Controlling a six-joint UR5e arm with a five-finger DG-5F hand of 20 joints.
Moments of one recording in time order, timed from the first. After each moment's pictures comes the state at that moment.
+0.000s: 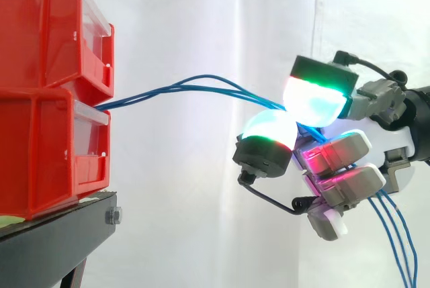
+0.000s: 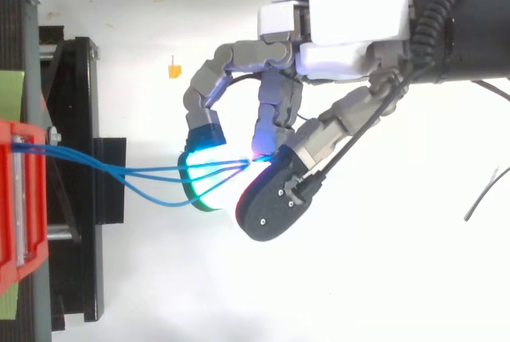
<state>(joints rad) 0.01 -2.27 -1.10 -3.13 -1.65 0.00</state>
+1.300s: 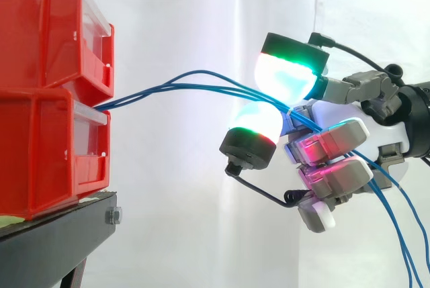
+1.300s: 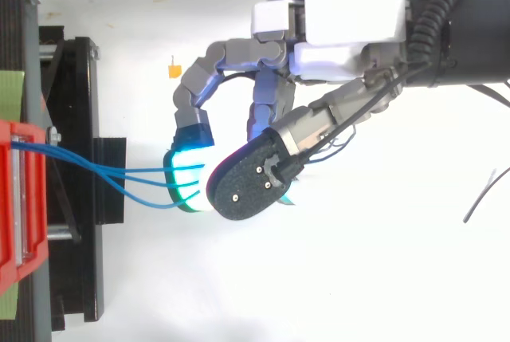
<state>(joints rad) 0.02 -2.27 -1.10 -3.10 -1.62 0.00</state>
